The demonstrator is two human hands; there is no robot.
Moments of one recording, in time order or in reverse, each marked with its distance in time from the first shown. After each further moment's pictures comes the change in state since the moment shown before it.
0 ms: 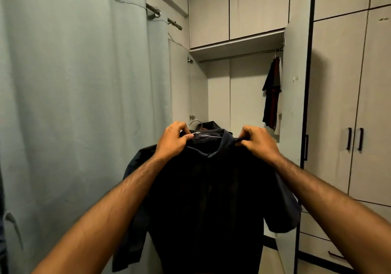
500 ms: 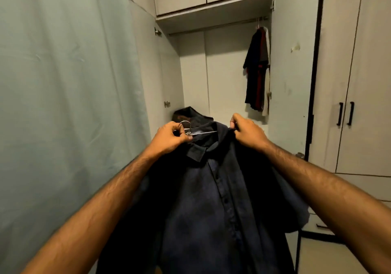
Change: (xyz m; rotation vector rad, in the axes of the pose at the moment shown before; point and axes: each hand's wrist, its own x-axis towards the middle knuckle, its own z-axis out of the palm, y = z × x) left_hand 0.154 -0.194 0.124 -0.220 -0.327 0.041; right_hand 0.156 0.068 0.169 -0.172 -0.035 0.134
